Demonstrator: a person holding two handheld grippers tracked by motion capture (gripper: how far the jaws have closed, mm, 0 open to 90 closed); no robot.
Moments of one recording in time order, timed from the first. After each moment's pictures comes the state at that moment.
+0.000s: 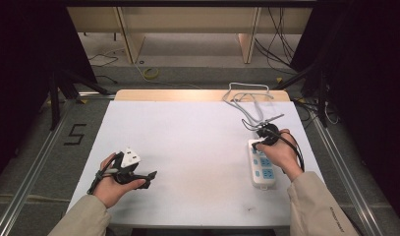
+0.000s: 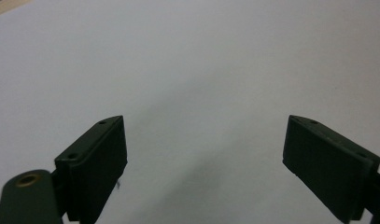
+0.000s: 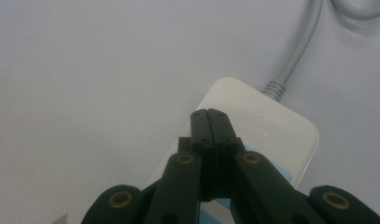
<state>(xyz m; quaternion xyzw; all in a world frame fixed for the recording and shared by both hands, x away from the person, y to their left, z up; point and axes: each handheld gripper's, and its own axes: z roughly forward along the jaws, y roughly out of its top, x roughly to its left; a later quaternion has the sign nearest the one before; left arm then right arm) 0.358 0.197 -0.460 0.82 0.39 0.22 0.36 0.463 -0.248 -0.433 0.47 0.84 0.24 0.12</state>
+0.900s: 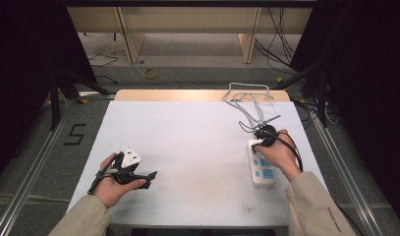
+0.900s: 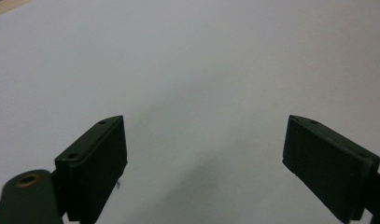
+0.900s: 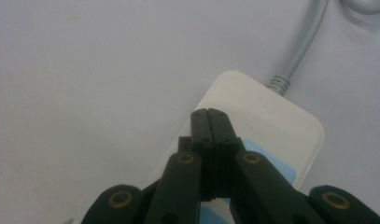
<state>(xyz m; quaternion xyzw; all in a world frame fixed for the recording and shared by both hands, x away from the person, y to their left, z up) 0.357 0.196 -0.460 0.82 0.39 0.22 0.35 0.462 -0.242 -0.436 0.47 0.85 0.22 0.12</state>
